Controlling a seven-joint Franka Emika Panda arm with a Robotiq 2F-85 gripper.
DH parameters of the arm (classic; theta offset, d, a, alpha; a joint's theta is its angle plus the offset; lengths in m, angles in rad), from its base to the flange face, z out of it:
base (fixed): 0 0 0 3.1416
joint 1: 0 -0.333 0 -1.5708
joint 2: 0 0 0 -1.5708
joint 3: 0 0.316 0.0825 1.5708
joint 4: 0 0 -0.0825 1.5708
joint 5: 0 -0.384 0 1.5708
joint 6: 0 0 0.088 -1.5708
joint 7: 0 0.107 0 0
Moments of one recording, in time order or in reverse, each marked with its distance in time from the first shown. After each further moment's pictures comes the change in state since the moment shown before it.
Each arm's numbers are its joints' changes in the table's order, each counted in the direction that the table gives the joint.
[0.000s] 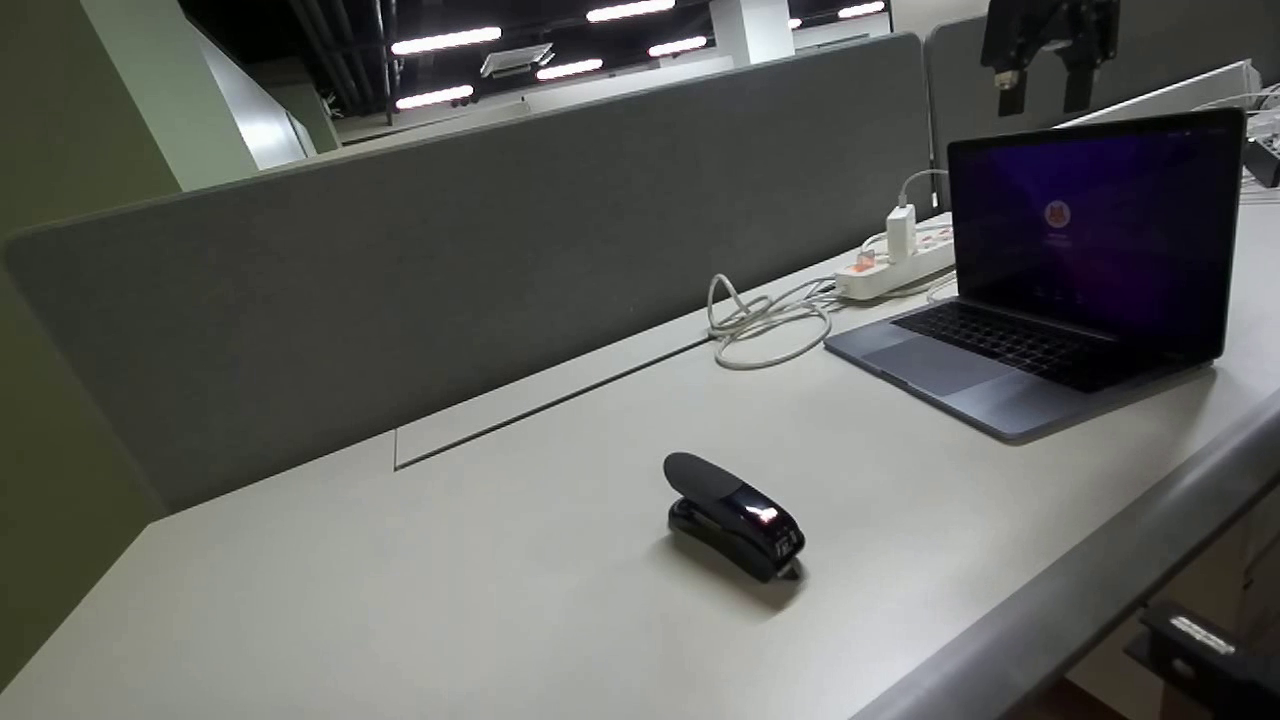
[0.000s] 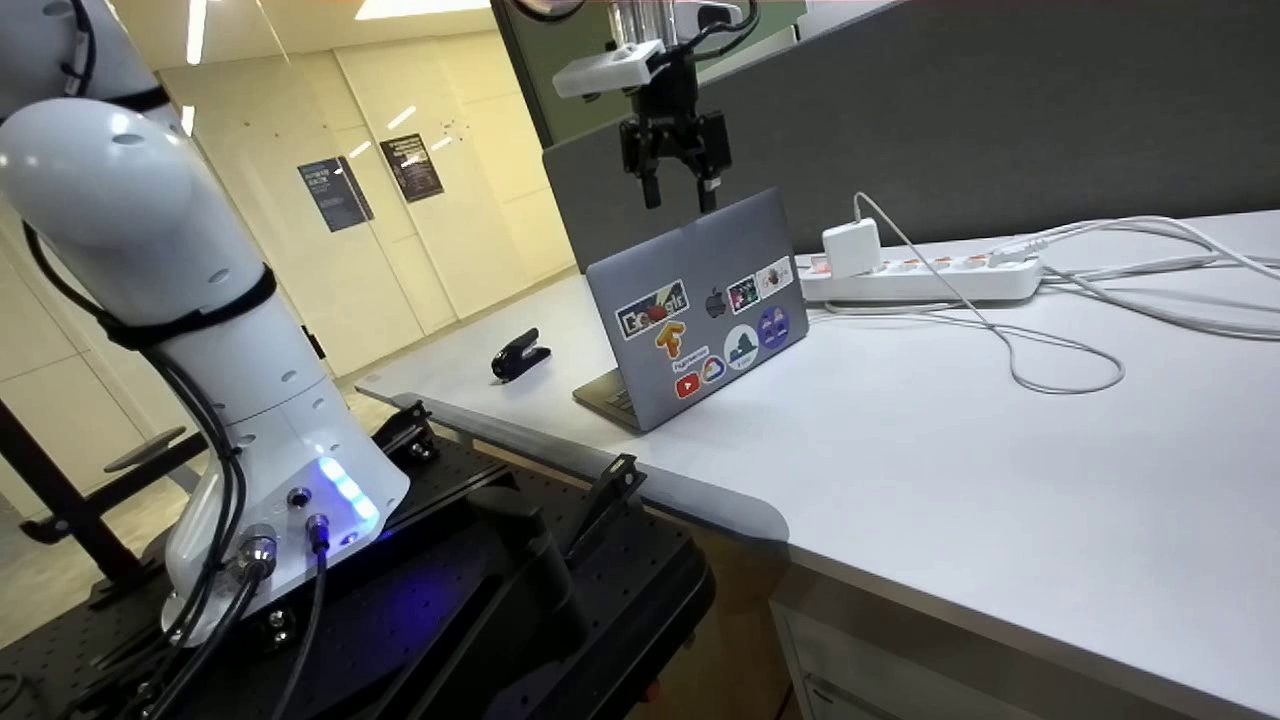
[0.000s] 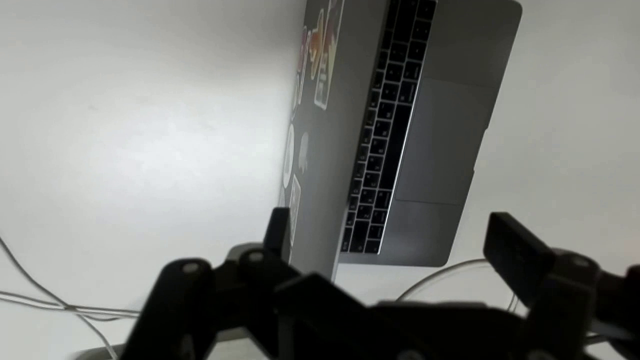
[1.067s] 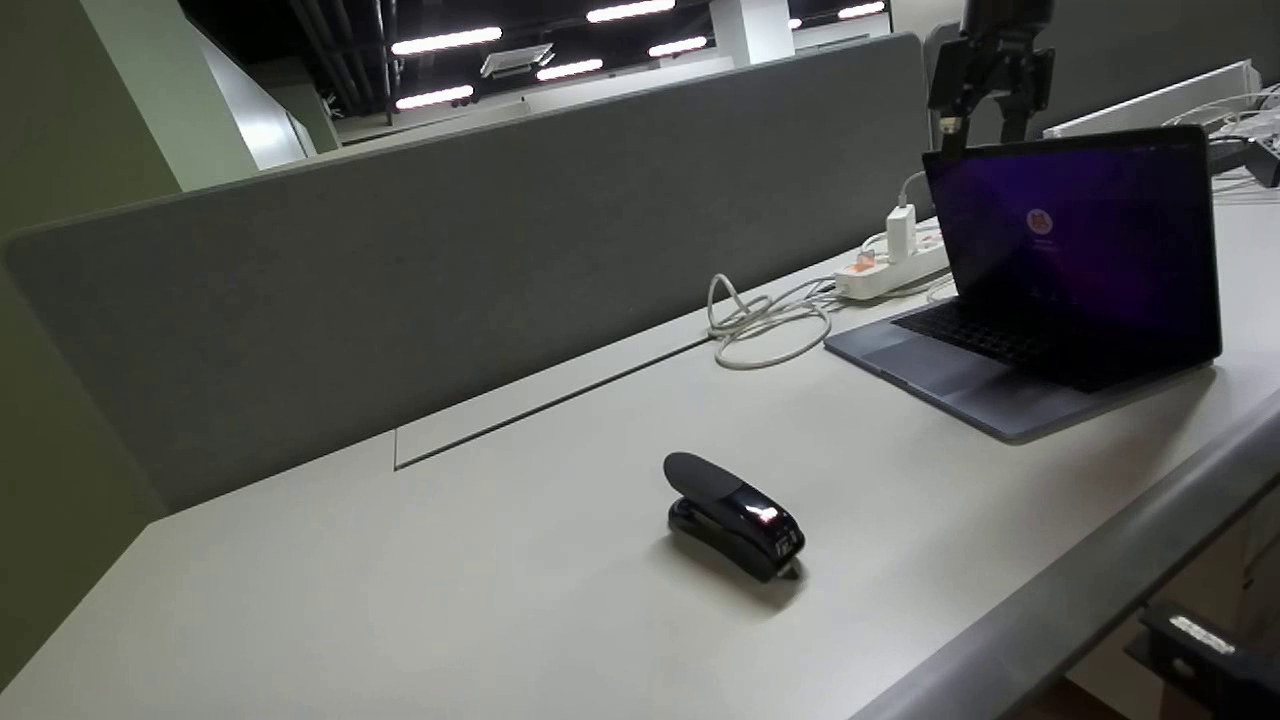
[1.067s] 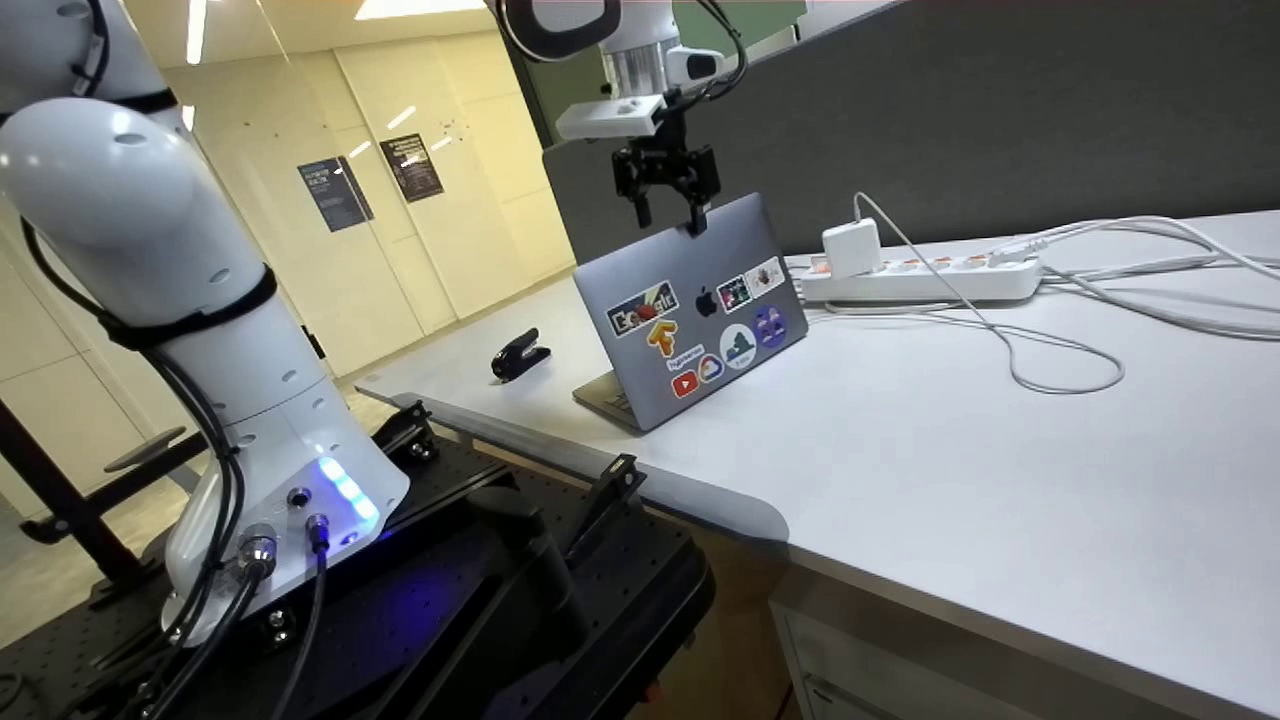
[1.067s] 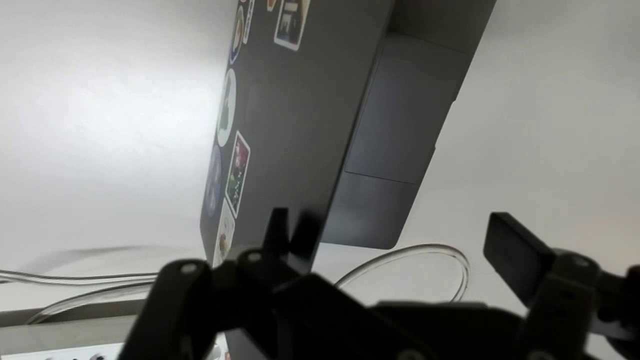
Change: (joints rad) arm -0.010 -0.053 0.101 -0.037 -0.152 -0.146 -0.134
